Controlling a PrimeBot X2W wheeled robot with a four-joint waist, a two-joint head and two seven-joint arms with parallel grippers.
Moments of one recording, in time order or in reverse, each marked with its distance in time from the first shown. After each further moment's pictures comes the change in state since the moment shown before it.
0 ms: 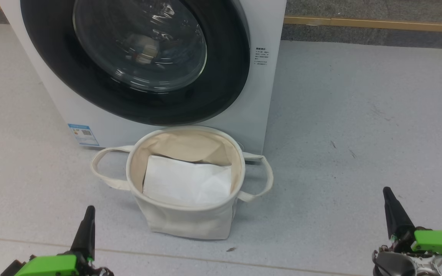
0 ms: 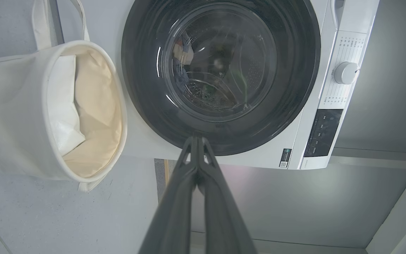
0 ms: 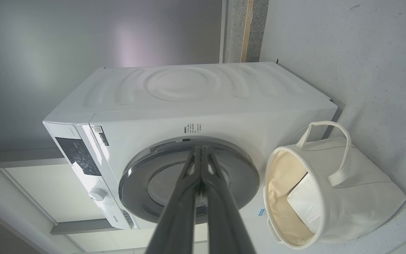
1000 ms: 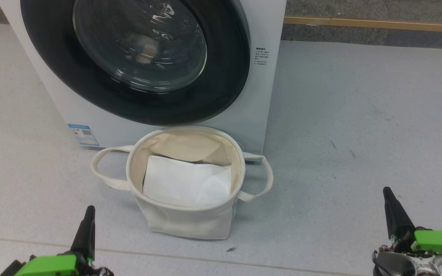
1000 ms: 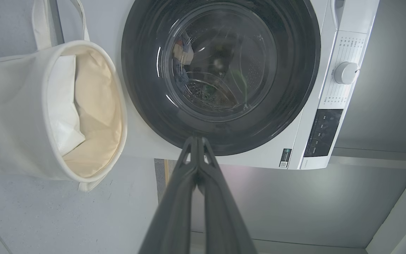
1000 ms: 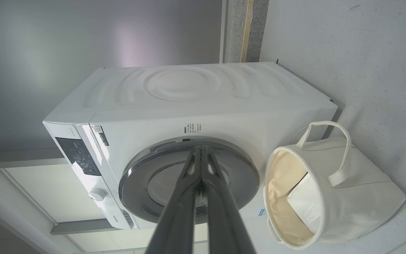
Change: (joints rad) left arm 0.000 0.000 0.000 0.000 0.000 0.000 0.000; right arm 0.000 0.000 0.000 0.000 0.000 0.000 0.000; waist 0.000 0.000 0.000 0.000
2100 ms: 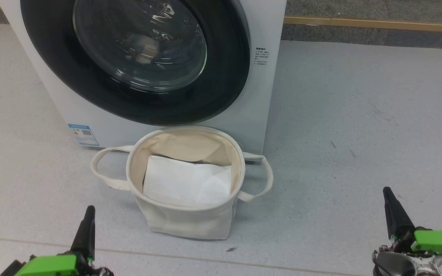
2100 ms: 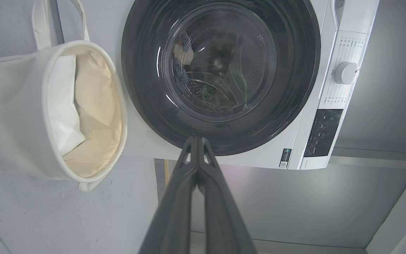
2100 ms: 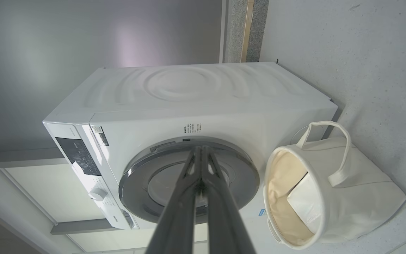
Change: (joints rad) left arm 0.000 0.000 0.000 0.000 0.000 0.000 0.000; right arm 0.000 0.000 0.000 0.000 0.000 0.000 0.000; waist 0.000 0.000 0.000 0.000
